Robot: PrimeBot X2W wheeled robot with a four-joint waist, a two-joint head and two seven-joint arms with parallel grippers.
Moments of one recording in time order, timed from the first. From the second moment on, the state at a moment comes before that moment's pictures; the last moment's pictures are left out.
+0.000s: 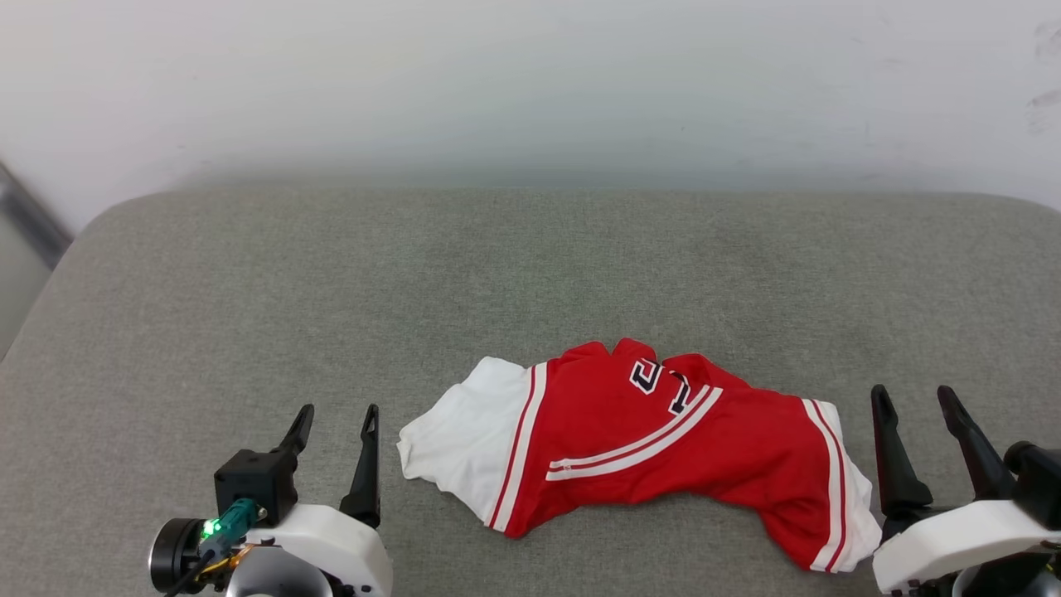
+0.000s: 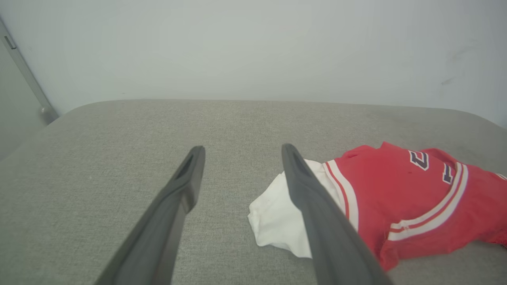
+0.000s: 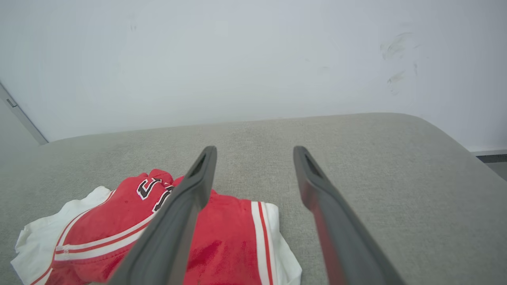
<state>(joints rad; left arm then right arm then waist) -0.10 0.43 -0.50 0.02 -0.58 0.35 -0.14 0.05 -0.05 -0.11 -0.06 0.19 0.13 0.02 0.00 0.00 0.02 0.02</state>
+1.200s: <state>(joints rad) -0.38 0.50 -0.63 0.32 -0.74 0.12 0.41 0.03 -0.05 -0.03 -0.20 0.17 0.13 0.06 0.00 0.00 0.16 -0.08</state>
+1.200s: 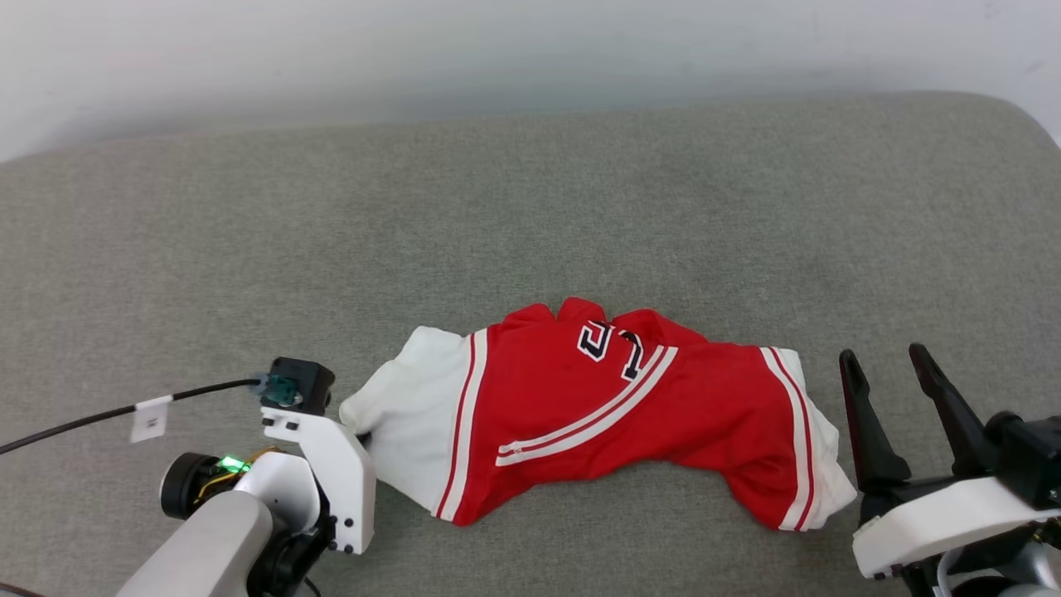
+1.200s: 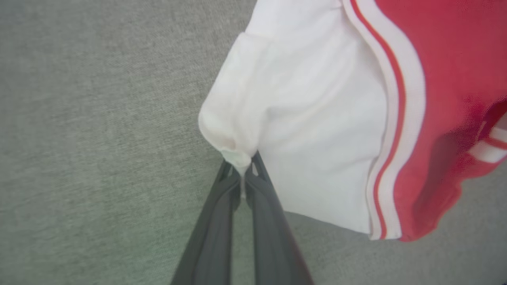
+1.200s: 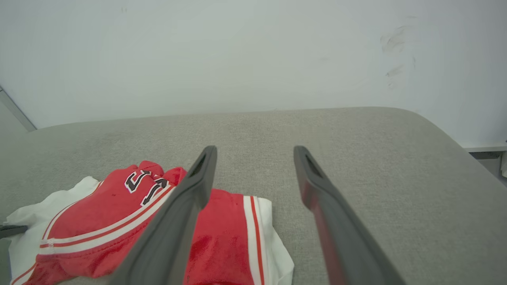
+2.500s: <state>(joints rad) -0.36 0.55 -0.55 -0.06 -0.65 0.25 0.21 -0.32 -0.32 0.12 0.31 0.42 0.13 0.80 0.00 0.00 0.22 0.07</state>
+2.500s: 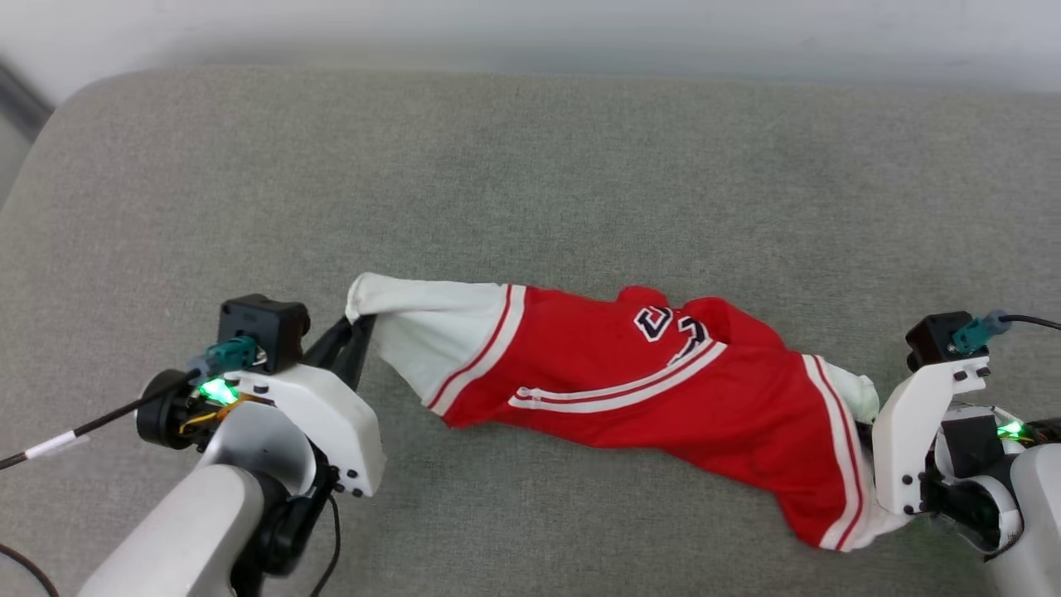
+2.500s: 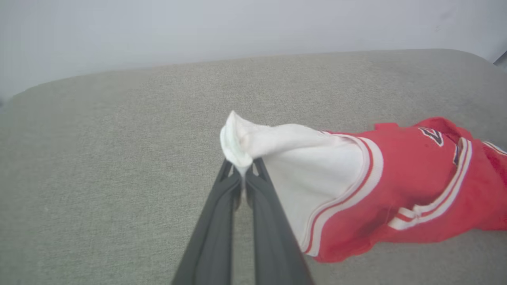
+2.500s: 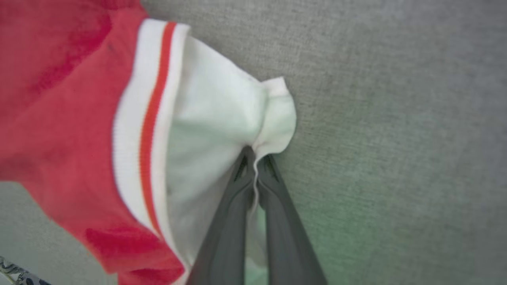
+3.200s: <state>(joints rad) -1.06 0.46 -0.50 0.38 -0.60 0.10 0.19 -0.89 -0.30 0.06 0.37 0.23 0.13 0.45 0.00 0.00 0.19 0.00</state>
